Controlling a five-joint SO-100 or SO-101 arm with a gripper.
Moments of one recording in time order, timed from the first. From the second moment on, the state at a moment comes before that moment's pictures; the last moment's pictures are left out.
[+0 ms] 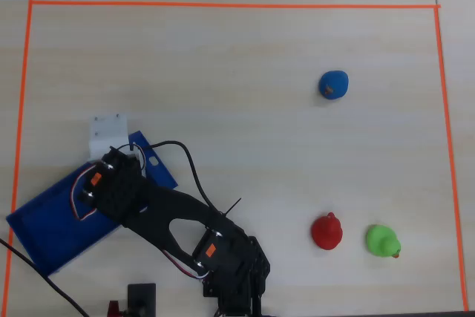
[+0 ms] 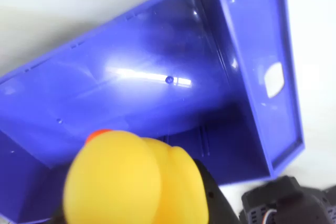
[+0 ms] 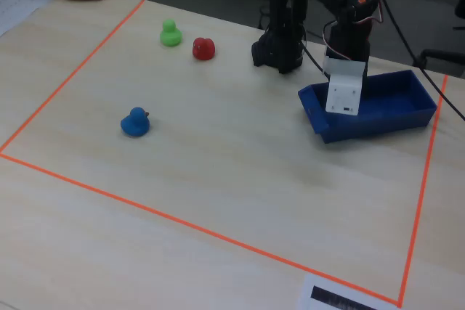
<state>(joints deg) -53.4 100.5 104.9 78.0 -41.1</state>
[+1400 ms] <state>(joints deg) -0.4 173.1 165.1 68.6 -82.0</state>
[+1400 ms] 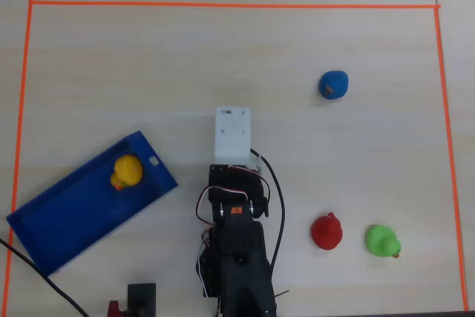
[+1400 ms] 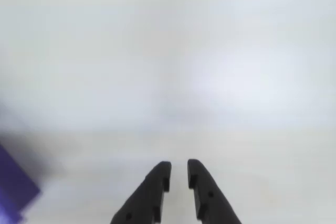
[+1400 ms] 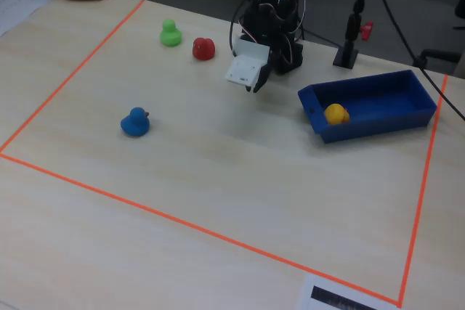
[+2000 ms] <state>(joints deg) -2.6 187.3 177.3 74.6 -83.2</state>
